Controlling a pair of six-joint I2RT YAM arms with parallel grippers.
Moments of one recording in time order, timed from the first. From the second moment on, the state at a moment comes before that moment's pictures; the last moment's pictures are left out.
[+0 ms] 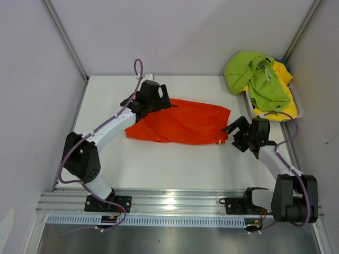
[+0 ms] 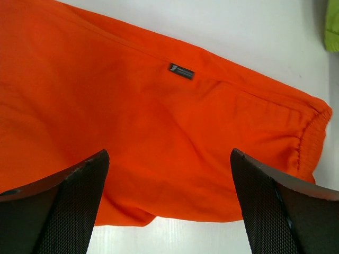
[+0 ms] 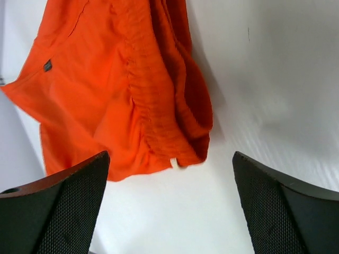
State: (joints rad) left arm -0.52 1.63 1.36 -0.40 -0.26 -0.62; right arm -0.02 1.23 0.61 -0.14 -0.27 0.82
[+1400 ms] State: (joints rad) left arm -0.75 2.28 1.83 -0.42 -0.17 -0.50; right arm 0.07 1.43 0.30 0.63 -0.13 1.30
